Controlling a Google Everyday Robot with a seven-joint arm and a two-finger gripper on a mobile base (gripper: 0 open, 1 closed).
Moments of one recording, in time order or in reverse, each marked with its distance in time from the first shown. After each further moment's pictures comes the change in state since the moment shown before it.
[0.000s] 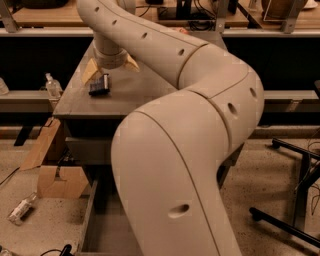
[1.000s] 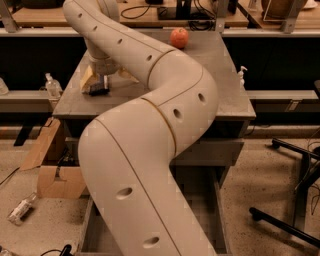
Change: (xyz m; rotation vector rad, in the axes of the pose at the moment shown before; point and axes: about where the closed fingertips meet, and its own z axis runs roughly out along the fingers) arm 0.017 0.004 0.033 0.097 0.203 0.183
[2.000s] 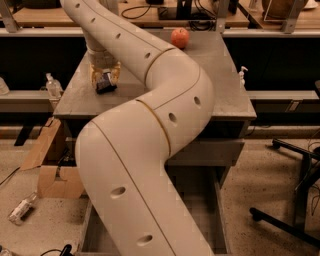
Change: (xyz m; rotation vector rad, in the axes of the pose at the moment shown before) arm -0.005 -0.002 -0.022 0.002 0.005 0.003
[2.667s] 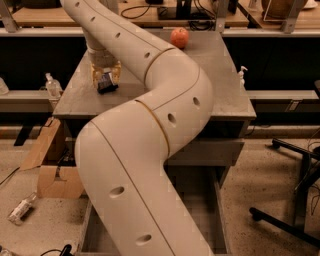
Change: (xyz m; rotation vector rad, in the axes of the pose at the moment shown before) arm -0.001 0.000 -0.003 0.000 0.000 0.000
